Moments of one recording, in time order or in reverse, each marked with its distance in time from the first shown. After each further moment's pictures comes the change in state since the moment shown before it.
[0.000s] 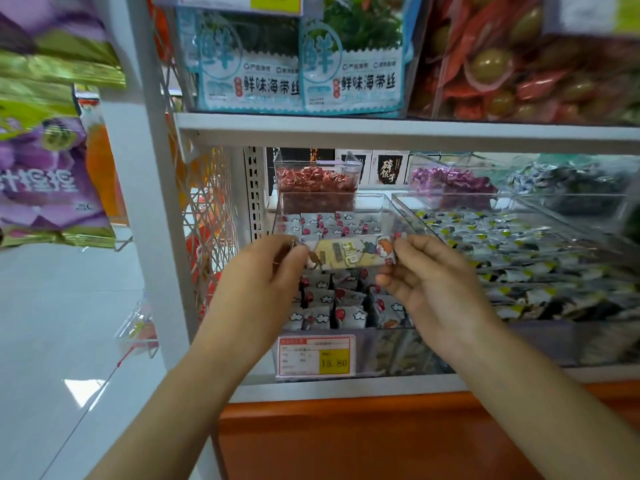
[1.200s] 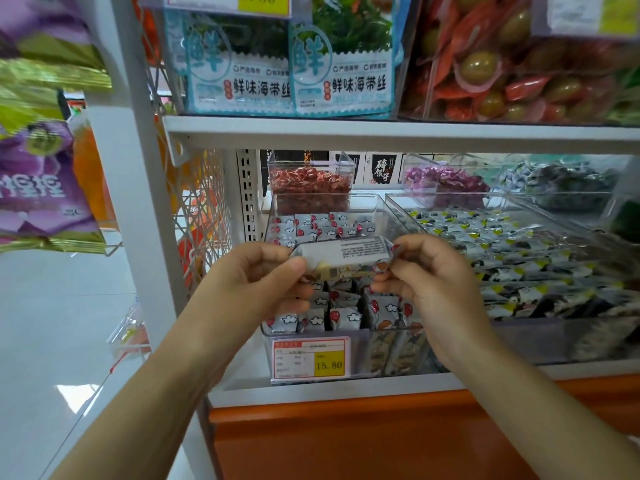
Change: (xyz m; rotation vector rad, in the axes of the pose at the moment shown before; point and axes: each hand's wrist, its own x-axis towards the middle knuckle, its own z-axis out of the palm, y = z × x) left_hand -0.002 -0.010 -0.011 -0.722 -0.228 -0.299; right_hand 0.000 0.004 -0.012 -0.376 -0.042 -0.250
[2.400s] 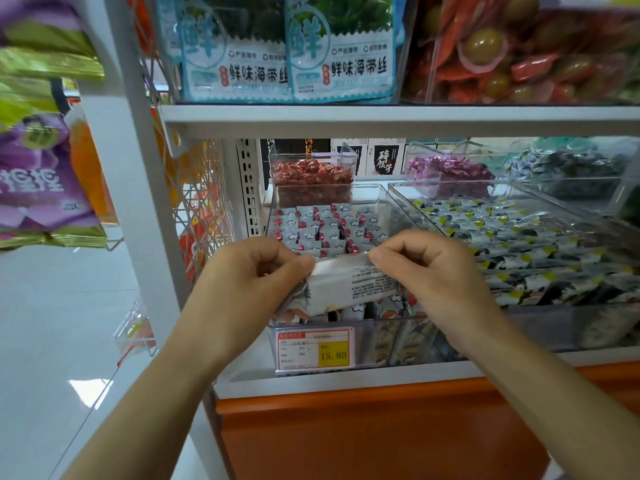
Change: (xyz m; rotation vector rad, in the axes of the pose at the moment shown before) left_hand -0.004 0.008 0.007 0.444 0.076 0.134; right_hand -0.003 -0.008 -0.002 -0.303 -0.211 -0.201
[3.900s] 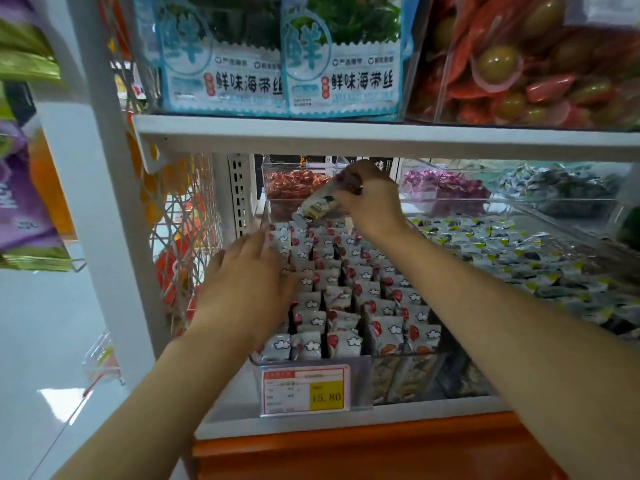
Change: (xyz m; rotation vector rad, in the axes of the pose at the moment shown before) left_hand 0.061 -0.034 0.016 1.037 -0.065 0.027; right_hand 0.151 0.041 0.027 -0.369 0.163 -0.070
